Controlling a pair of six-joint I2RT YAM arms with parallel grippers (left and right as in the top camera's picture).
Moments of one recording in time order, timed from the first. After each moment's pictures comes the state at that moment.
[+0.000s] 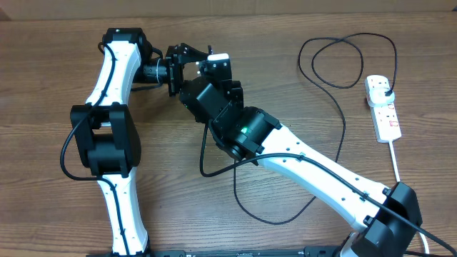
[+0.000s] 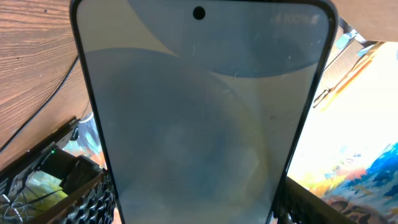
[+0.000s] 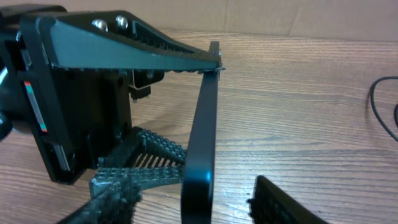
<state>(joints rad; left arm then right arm) -0.01 2.35 2.06 -1.69 1.53 -0.18 0.89 1.75 1.58 -0.60 0.53 0.55</state>
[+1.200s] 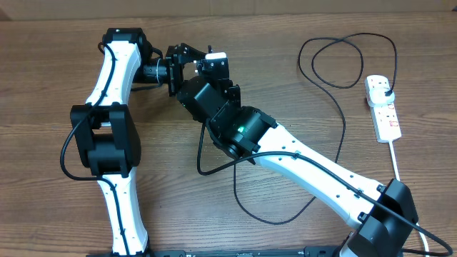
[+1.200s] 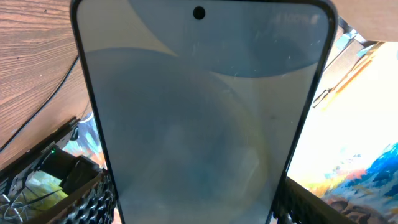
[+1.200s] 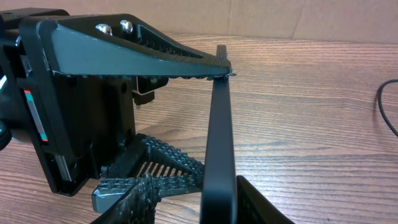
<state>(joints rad) -0.01 2.35 2.06 -1.69 1.53 -0.18 0.89 1.77 1.58 -0.56 0.54 0.55</state>
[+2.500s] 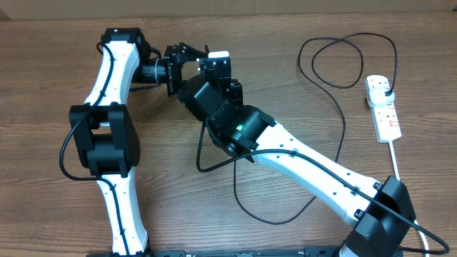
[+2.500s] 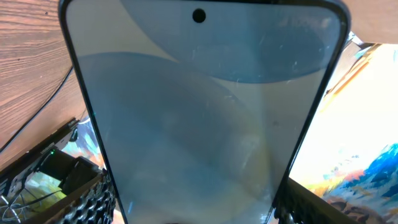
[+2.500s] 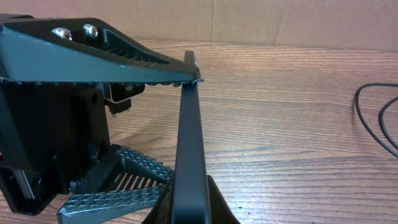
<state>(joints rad) -0.01 2.35 2.06 -1.69 1.53 -0.18 0.89 1.79 1.58 -0.55 0.60 0.55</state>
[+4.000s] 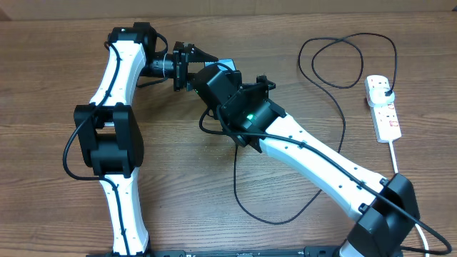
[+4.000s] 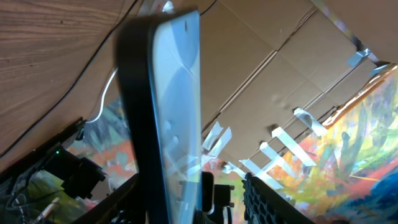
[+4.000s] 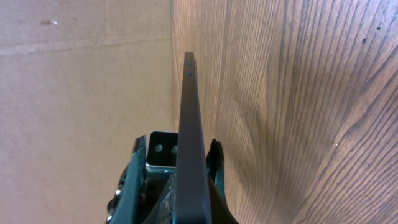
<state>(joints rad) -0.04 2.35 2.06 -1.39 1.49 -0.53 0.81 1.79 1.58 -0.58 0.48 2.09</state>
